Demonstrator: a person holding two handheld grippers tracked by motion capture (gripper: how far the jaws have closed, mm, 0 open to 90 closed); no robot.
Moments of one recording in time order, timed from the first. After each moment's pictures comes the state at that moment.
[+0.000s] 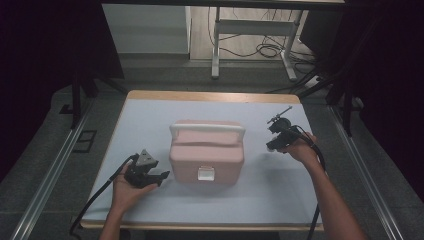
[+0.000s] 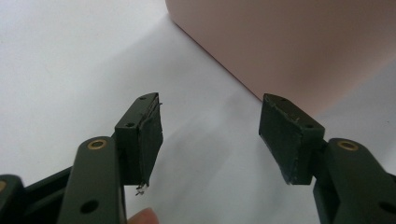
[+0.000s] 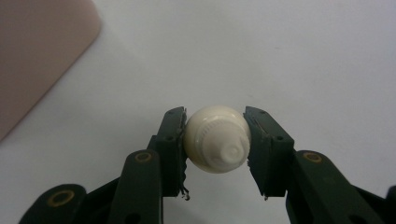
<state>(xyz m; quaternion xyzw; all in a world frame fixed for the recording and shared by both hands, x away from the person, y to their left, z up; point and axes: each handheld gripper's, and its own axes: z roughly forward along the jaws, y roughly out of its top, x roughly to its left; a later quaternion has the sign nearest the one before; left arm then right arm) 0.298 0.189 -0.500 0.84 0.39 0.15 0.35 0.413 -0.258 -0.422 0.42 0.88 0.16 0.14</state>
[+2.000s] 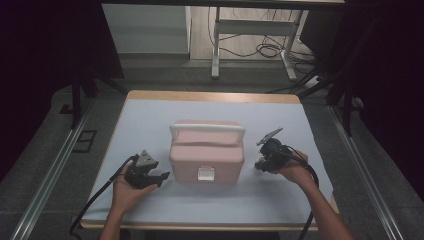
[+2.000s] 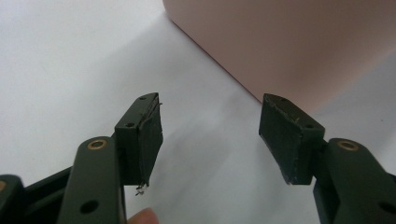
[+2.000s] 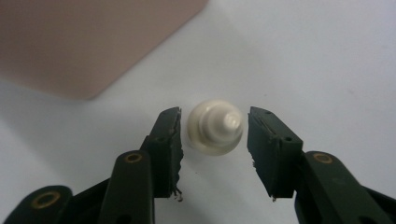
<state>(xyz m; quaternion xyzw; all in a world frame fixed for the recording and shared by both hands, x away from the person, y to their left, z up) 0.296 0.189 -0.500 0.84 0.40 0.15 0.35 0.356 -0.233 -0.440 0.35 0.91 0.19 0.12</state>
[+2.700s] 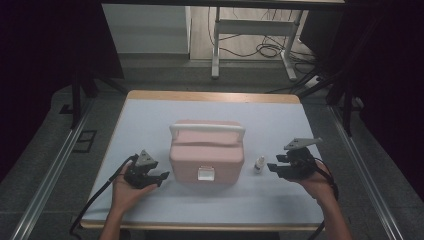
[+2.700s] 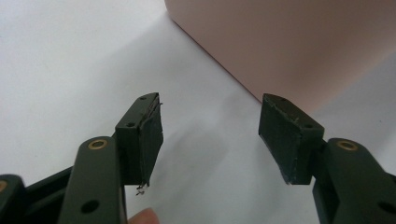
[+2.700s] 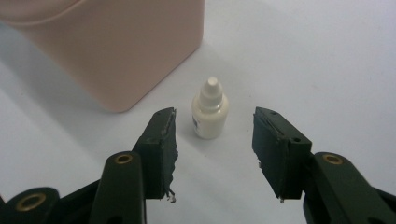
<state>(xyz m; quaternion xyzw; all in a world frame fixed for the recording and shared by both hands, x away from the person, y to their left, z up) 0.296 0.189 -0.499 0.84 0.40 0.15 0.35 0.308 -0.284 -0.418 0.39 0.85 0.33 0.14</state>
